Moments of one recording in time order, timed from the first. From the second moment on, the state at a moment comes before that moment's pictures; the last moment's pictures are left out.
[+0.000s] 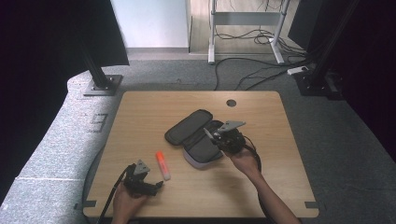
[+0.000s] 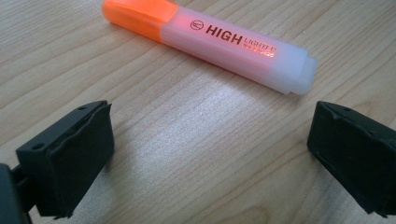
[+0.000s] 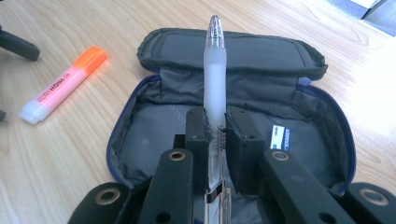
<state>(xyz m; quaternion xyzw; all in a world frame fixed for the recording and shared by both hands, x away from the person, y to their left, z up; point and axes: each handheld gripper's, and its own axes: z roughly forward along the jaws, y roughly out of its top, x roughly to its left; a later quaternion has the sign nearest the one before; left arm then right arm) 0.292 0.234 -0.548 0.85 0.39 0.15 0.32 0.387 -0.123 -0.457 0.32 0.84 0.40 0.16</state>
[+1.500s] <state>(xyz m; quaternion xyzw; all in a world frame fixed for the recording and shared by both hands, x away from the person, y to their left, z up) 0.292 0.234 -0.548 0.85 0.39 0.15 0.32 0.437 -0.100 -0.510 0.35 0.85 0.37 0.15</state>
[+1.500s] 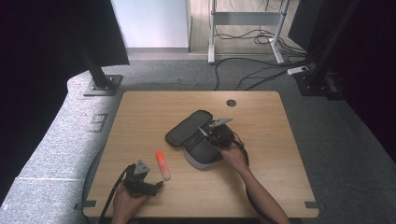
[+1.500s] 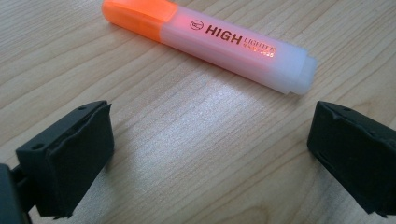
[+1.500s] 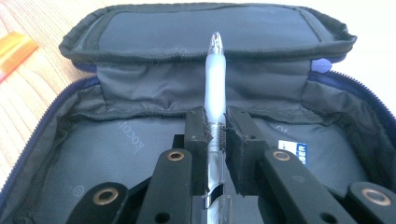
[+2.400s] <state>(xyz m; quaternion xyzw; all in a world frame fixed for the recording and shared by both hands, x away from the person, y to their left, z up) 0.292 0.234 -0.548 0.85 0.39 0.14 0.32 0.443 -0.109 -0.517 0.37 0.85 0.35 0.17</state>
